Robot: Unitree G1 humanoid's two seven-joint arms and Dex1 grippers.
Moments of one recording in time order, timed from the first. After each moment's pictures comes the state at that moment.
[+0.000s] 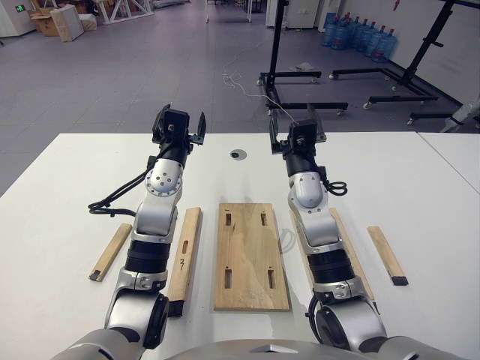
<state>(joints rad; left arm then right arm) -0.51 0.10 -0.01 -0.04 0.13 0.27 0.00 -0.46 0.01 0.07 0.06 -0.21 -0.06 -0.16</state>
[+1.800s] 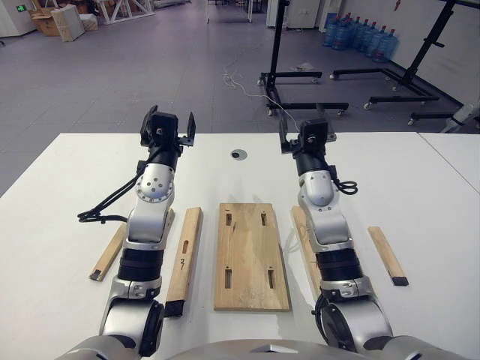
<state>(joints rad) -0.42 0.11 0.03 -0.14 0.12 0.26 0.03 -0.45 -0.06 -0.01 0.04 -0.11 0.01 -0.06</state>
